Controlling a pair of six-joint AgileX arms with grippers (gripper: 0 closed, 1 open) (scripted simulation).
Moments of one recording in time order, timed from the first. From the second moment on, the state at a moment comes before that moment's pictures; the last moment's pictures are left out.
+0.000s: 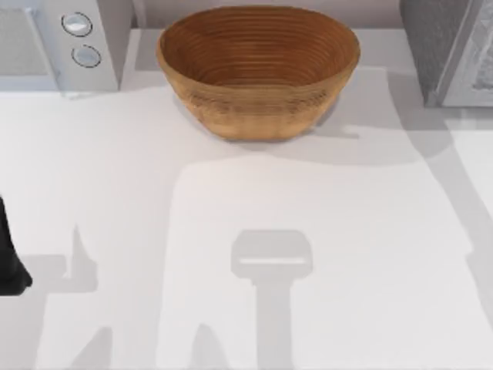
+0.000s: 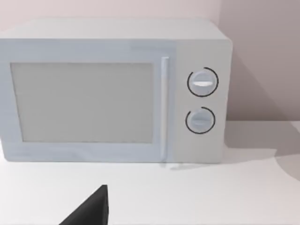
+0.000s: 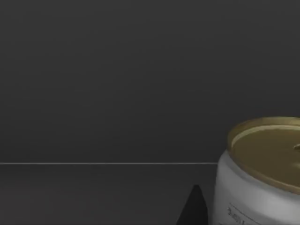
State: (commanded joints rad) left arm 0.00 0.00 0.00 0.00 0.00 0.00; right arm 0.22 1.62 1.86 -0.24 0.25 0.02
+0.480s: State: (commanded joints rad) left arm 0.00 0.00 0.00 0.00 0.00 0.00; right arm 0.22 1.62 1.86 -0.24 0.25 0.02
